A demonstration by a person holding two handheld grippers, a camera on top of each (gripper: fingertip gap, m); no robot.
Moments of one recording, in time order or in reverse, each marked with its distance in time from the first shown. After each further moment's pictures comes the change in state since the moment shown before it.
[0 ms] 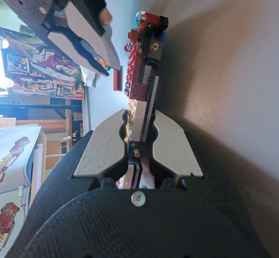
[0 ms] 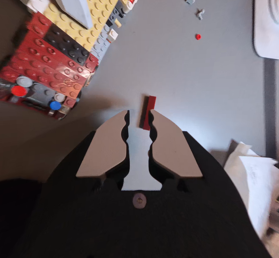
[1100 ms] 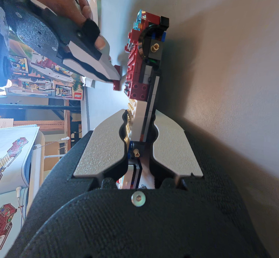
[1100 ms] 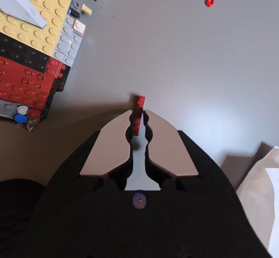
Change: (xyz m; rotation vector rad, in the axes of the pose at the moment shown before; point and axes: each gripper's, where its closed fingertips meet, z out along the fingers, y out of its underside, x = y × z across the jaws) left arm -0.004 0.002 0.007 0.008 0.005 -0.008; right arm 0.014 0.012 0.024 -0.121 -0.172 0.139
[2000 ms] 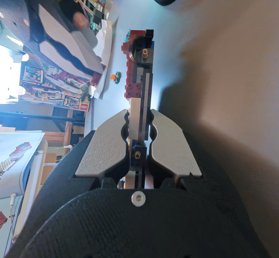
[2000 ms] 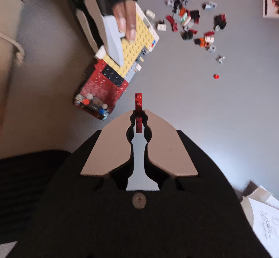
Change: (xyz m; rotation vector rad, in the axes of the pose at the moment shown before) left arm -0.007 -0.012 -0.007 0.147 -0.035 -0.042; right arm -0.041 -0.041 -0.066 0.268 -0.199 -0.193
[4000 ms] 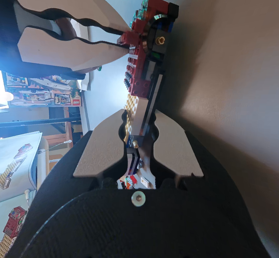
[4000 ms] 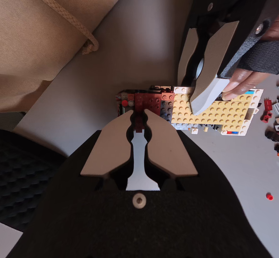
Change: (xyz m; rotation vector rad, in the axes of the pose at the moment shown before) left arm 0.024 0.021 -0.036 -0.095 0.105 0.142; right arm -0.091 -0.035 0.066 -0.104 -0.392 -0.462
